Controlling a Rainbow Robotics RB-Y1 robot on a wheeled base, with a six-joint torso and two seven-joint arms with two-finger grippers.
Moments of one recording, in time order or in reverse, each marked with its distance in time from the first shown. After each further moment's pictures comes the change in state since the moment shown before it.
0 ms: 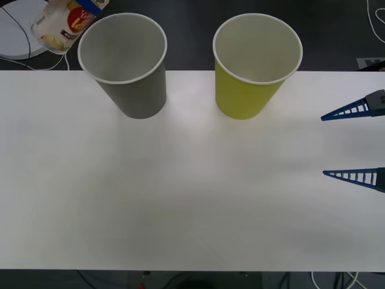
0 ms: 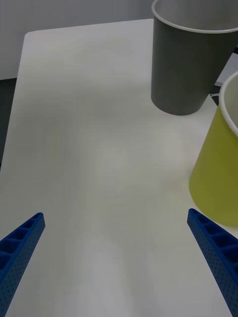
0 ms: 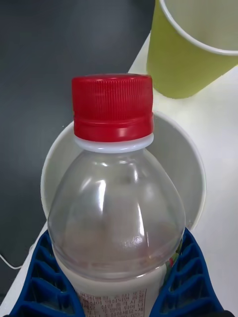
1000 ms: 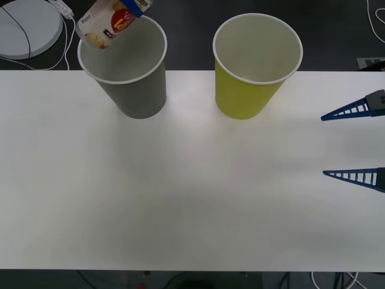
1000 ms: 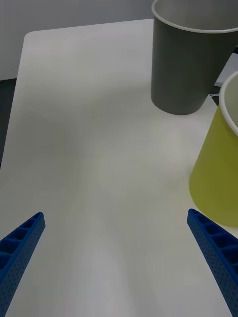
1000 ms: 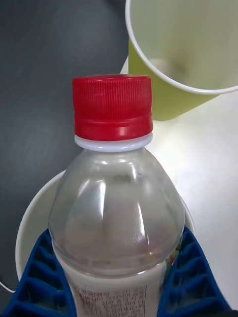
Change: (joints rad) right arm 0.000 0.000 0.000 0.000 0.000 0.000 0.000; left arm -0.094 -0.225 -0.027 0.214 -0.047 0.000 -0.065
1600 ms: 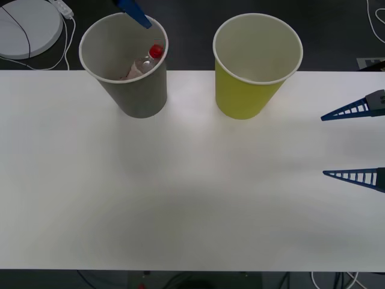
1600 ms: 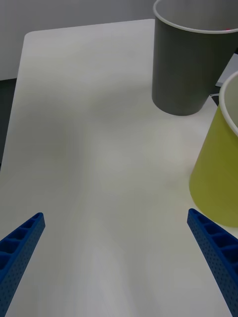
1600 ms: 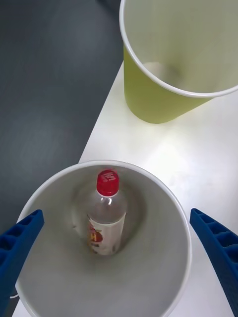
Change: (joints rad) right arm 0.000 0.000 0.000 0.000 0.000 0.000 0.000; left arm 0.001 0.000 0.000 -0.001 0.017 0.000 -0.009
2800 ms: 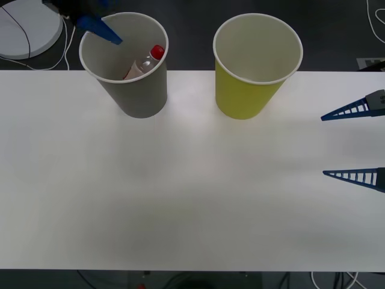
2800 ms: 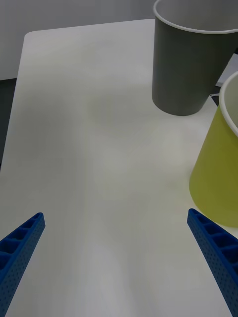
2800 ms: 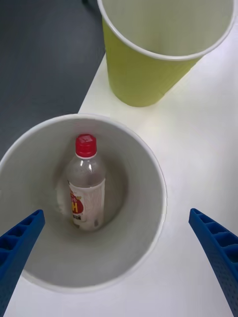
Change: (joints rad) right arm 0.000 0.000 0.000 0.000 0.000 0.000 0.000; left arm 0.175 0.308 -0.001 -0.380 0.186 0.054 0.033
